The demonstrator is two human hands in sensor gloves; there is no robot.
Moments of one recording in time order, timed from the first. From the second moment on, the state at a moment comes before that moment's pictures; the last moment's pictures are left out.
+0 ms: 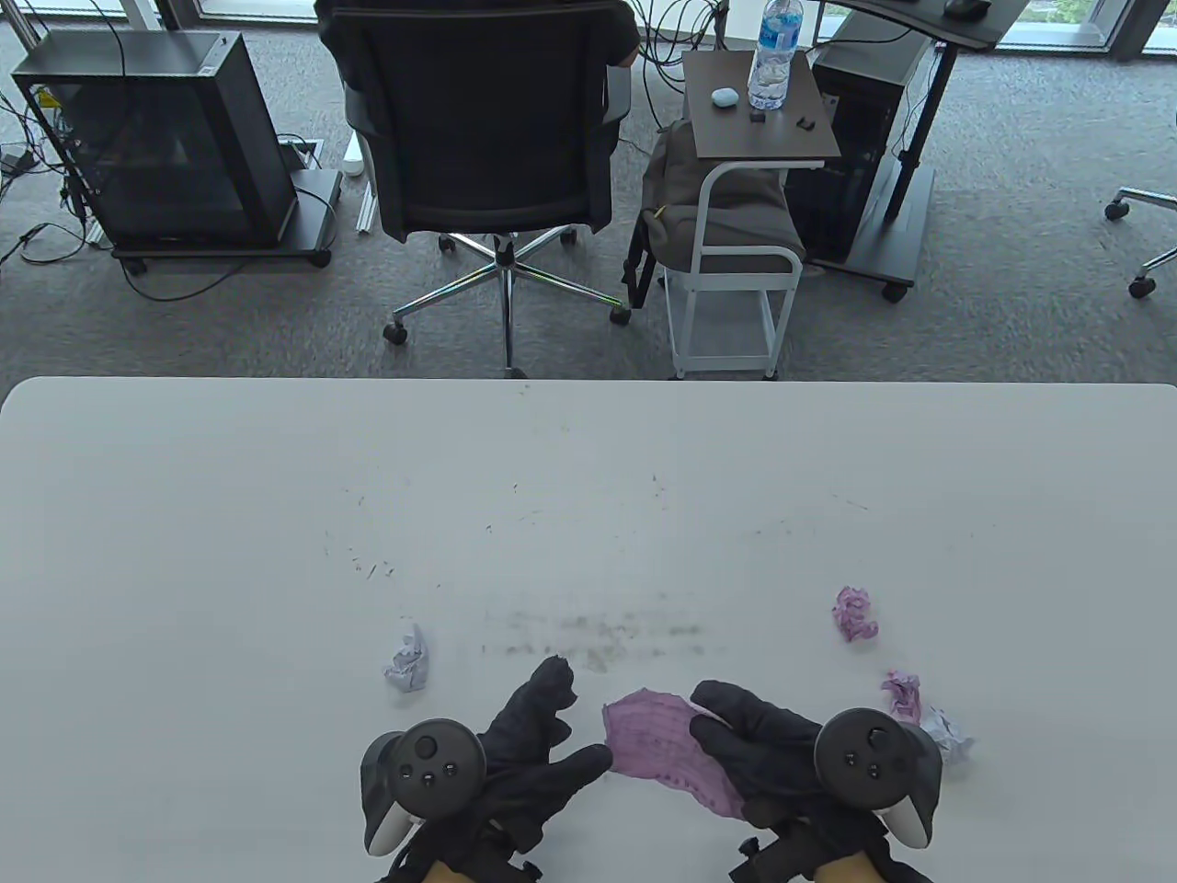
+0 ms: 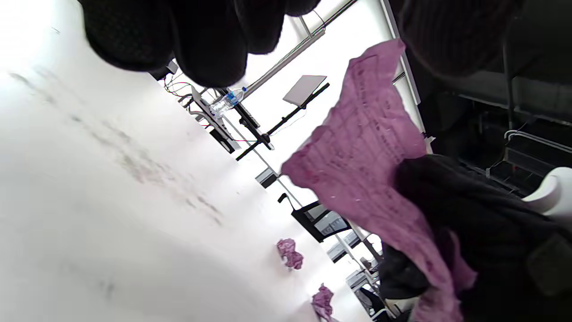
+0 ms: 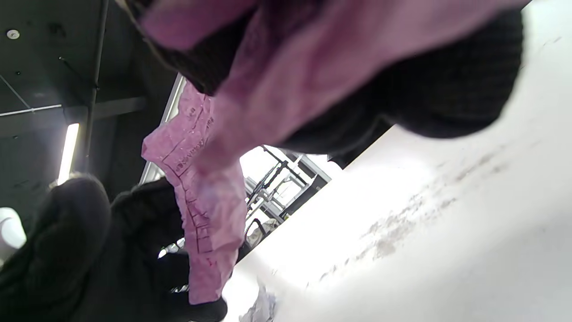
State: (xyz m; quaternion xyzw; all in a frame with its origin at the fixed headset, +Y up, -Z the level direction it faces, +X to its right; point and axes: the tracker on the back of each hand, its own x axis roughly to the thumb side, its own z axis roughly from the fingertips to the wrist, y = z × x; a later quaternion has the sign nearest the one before) left_hand -0.137 -0.704 -0.210 -0.02 -0.24 0.45 0.86; right_hand 0.151 -0.691 -0.214 0.19 -0.02 0.87 0.45
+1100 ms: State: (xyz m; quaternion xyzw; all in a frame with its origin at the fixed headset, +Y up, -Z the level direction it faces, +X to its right) left_hand -0.140 -0.710 -0.214 -0.03 -0.20 0.40 0.89; right_hand 0.119 -0.715 -0.222 0.24 -0.01 0.93 0.30
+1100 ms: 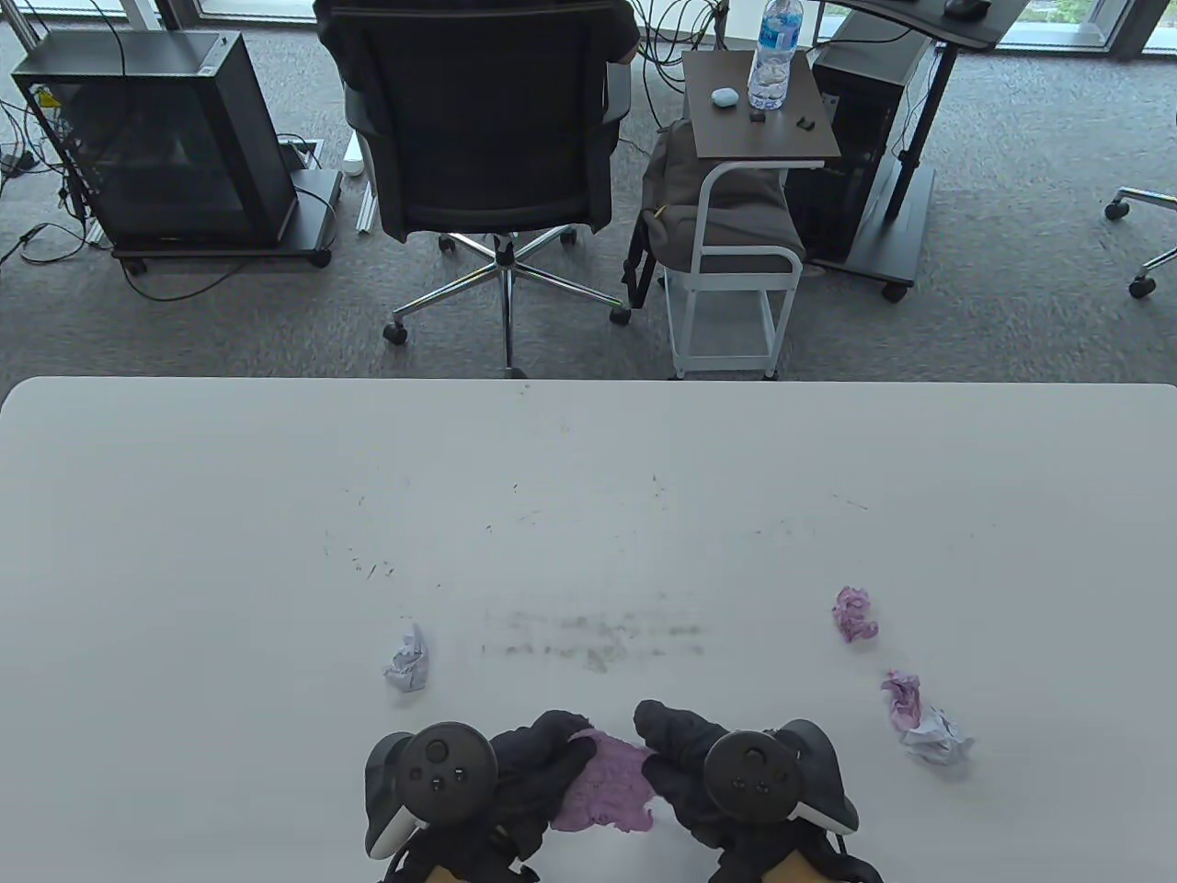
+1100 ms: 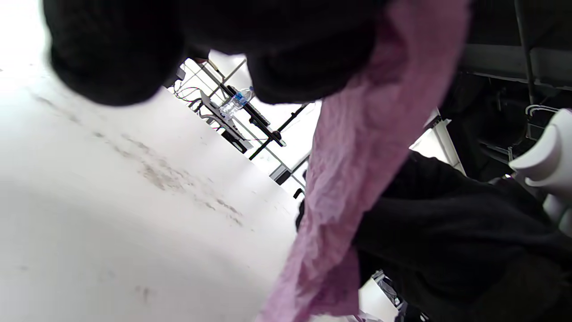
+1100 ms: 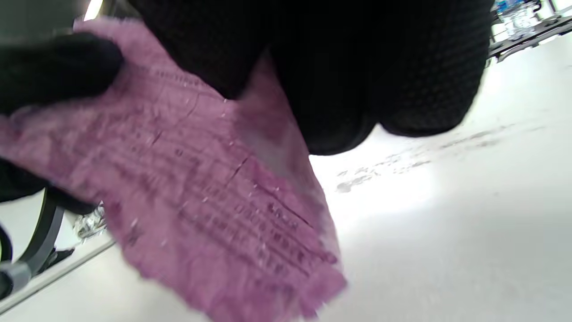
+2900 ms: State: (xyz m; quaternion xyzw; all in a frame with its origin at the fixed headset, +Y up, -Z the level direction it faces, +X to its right) left_hand -0.097 -0.789 -0.228 -0.38 -0.22 0.06 0.90; right_hand 0.159 -0.763 -0.238 0.09 0.14 0.98 0.07
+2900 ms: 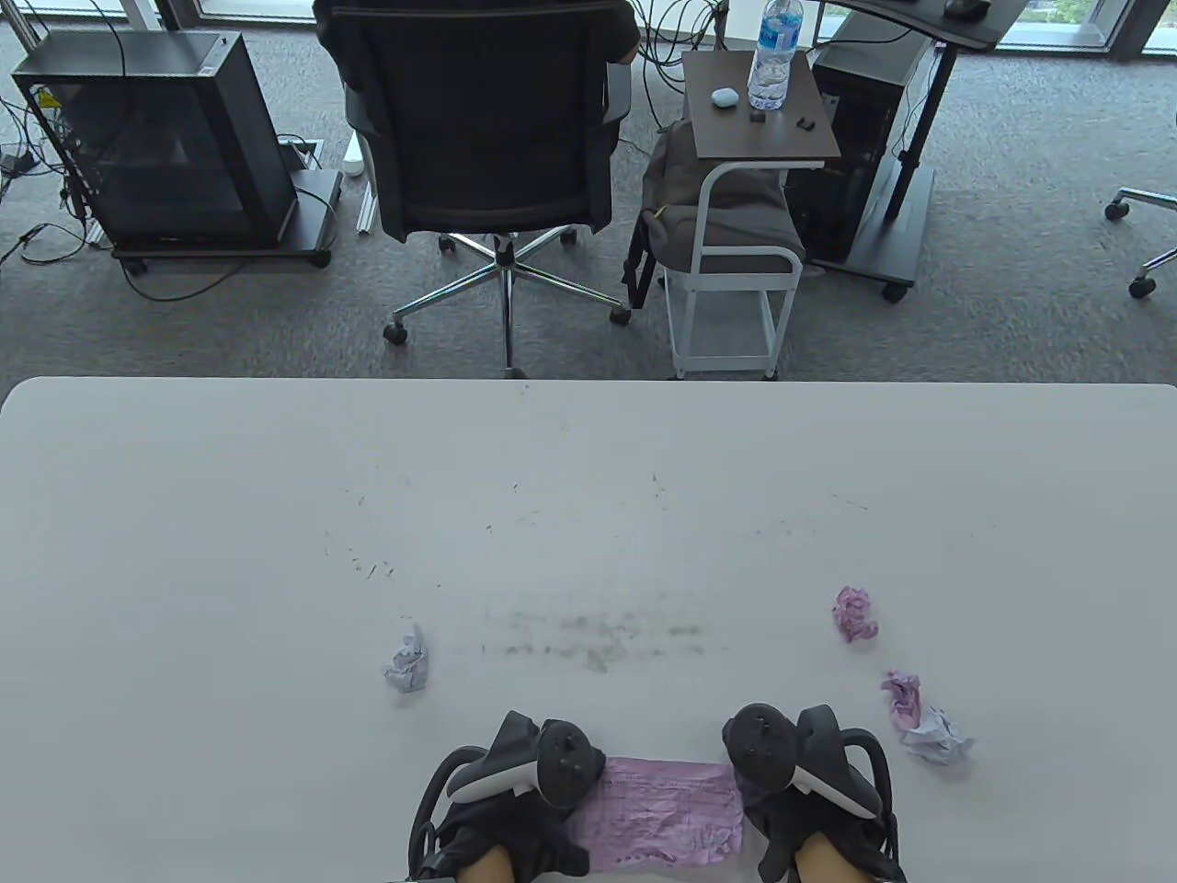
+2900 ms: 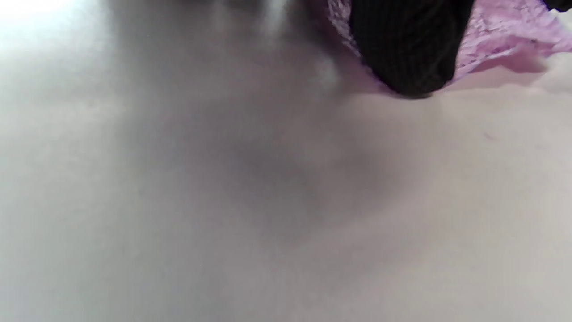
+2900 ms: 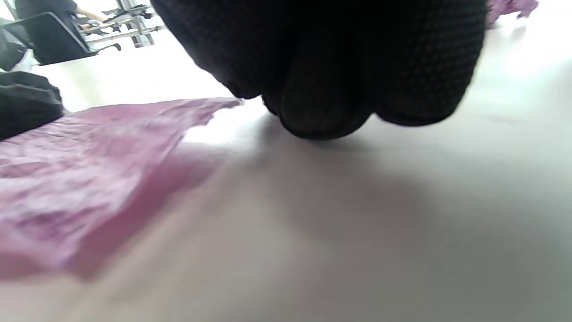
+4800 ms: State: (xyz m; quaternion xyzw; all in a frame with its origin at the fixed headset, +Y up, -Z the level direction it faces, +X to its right) left_hand -0.102 -0.790 -0.229 -0.39 -0.21 0.08 0.89; right_hand 0.119 -0.734 -0.223 0.25 0.14 0.95 0.14
